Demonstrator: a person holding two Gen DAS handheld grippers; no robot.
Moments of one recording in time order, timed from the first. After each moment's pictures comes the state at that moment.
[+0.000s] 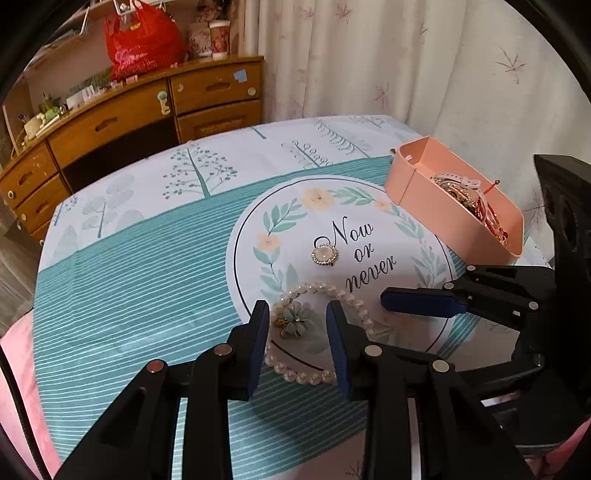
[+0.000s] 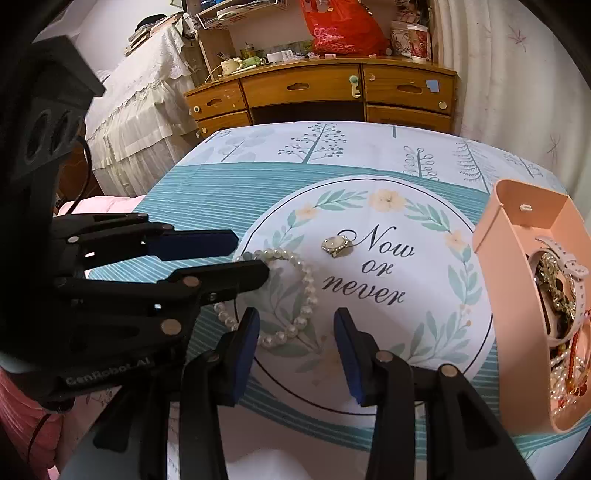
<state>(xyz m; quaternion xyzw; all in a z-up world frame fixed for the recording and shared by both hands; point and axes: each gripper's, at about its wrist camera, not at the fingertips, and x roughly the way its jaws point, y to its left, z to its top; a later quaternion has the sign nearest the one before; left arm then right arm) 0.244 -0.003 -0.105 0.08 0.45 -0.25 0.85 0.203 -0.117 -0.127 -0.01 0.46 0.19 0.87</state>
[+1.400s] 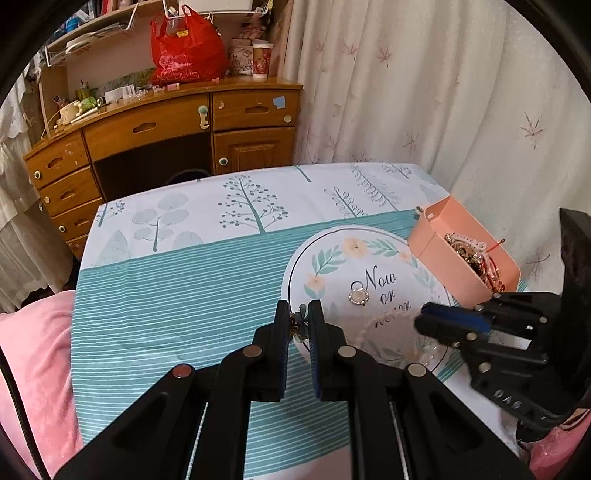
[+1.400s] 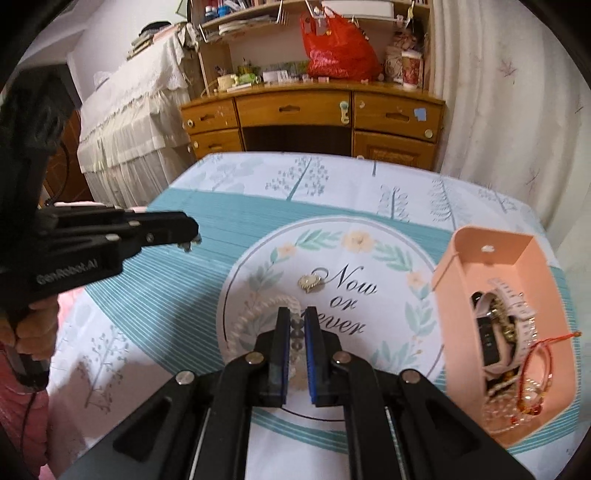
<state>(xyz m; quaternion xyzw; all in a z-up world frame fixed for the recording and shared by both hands) 0.246 0.042 -0.059 0.02 0.42 -0.21 0.88 0.198 -0.126 -0.088 -0.04 0.42 0.17 0.89</state>
